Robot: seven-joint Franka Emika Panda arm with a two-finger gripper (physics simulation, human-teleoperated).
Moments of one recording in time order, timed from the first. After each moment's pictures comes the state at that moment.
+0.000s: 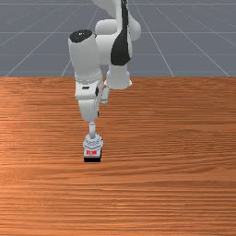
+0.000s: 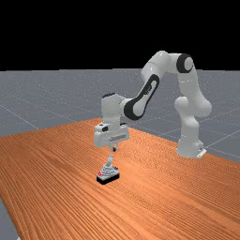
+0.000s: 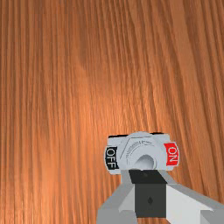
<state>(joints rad) -0.13 0.36 -0.03 -2.02 0.14 2.34 -0.97</state>
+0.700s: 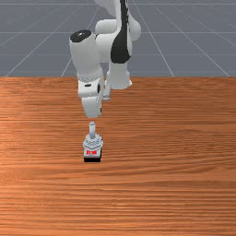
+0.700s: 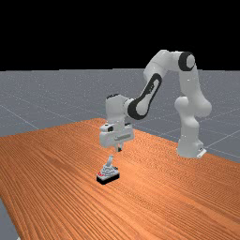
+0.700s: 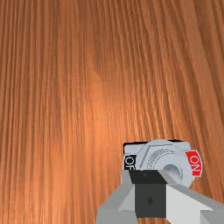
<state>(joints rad) -0.15 0.29 -0.01 -2.13 0.20 2.38 -1.03</state>
